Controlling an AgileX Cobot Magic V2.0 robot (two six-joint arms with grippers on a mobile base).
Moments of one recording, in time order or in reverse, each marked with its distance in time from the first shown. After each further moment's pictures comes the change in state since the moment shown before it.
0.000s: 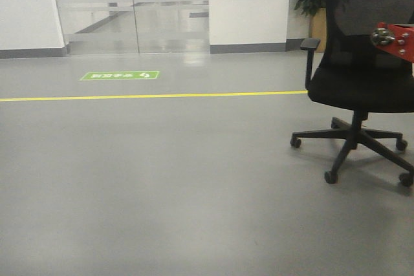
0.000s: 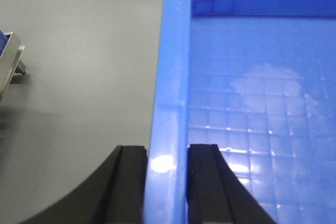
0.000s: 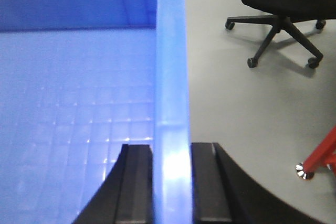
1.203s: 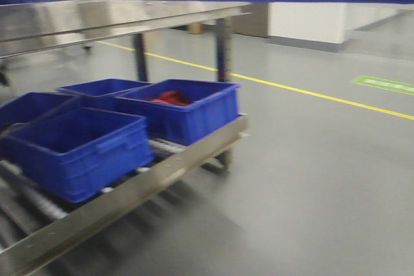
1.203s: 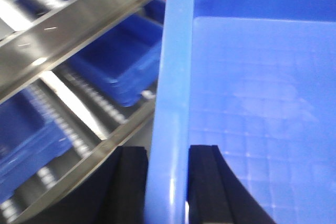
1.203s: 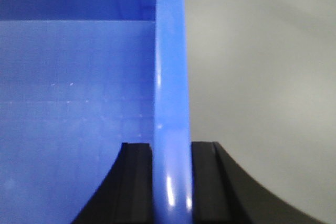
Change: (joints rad) left arm -0.002 0.002 -0.002 -0.021 -0.002 0.004; right arm 0.002 0.000 0.000 0.005 0.078 0.000
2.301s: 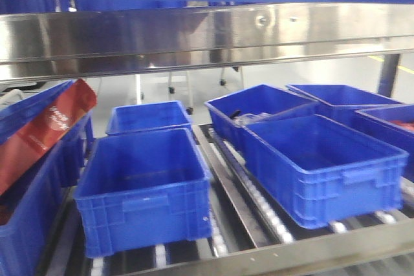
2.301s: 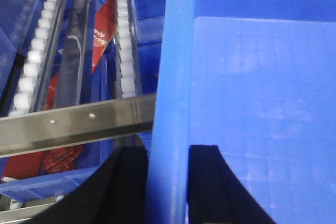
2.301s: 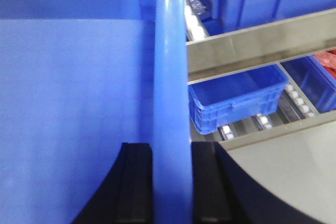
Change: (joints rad) left arm 0.000 0.000 0.000 0.000 0.000 0.000; right arm 0.000 0.000 0.000 0.000 0.000 0.000
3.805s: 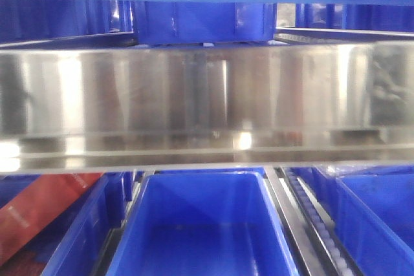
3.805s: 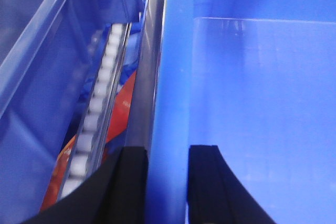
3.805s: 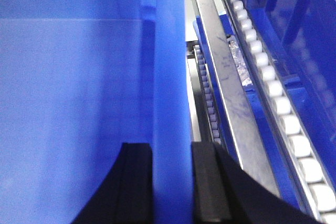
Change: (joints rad) left arm -0.002 0.002 0.000 -0.002 0.000 0.000; right arm 0.000 0.000 0.000 0.000 0.005 -0.002
